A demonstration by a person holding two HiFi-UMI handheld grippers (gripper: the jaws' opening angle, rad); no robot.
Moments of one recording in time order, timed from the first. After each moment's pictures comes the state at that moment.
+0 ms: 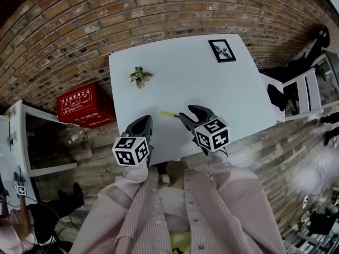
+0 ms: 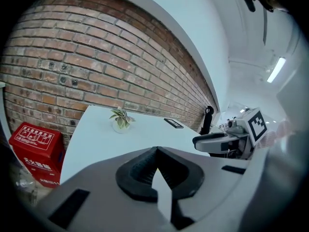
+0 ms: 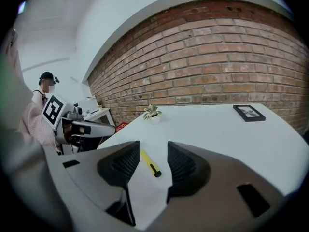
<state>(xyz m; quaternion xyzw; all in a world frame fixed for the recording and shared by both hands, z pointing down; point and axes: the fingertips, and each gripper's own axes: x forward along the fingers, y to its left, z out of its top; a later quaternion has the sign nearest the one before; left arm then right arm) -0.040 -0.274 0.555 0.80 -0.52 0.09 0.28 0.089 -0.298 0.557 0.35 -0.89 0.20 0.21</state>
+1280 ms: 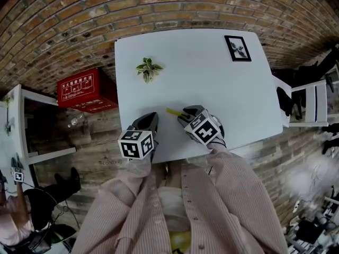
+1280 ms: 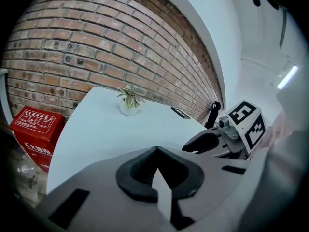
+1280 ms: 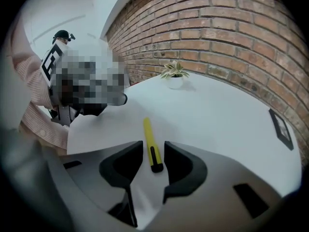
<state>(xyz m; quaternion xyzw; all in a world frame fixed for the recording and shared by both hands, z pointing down) -0.045 -0.285 0.607 0.78 -0.51 0.12 0.35 0.048 -0.290 0.645 0.19 -0.87 0.15 0.44</state>
